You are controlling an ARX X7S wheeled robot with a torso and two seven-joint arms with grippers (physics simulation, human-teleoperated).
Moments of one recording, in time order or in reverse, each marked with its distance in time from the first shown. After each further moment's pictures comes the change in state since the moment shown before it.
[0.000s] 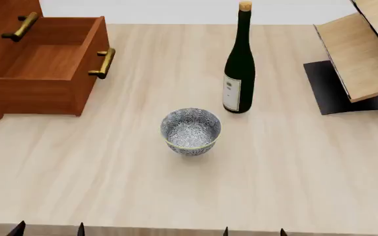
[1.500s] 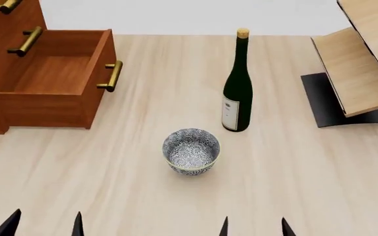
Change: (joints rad) left arm 0.000 -0.117 0.124 0.087 -0.113 0.000 -0.113; right arm 0.019 0.119 -0.133 -0.085 0.101 0.061 0.140
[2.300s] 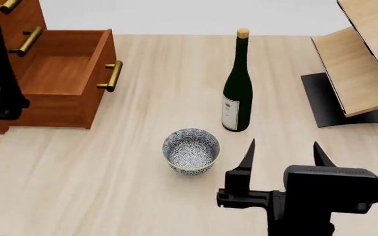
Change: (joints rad) left arm -0.585 -0.159 -0.092 0.499 -0.217 -0.581 -0.058; right arm 0.284 0.073 0.060 -0.218 0.101 0.390 0.046
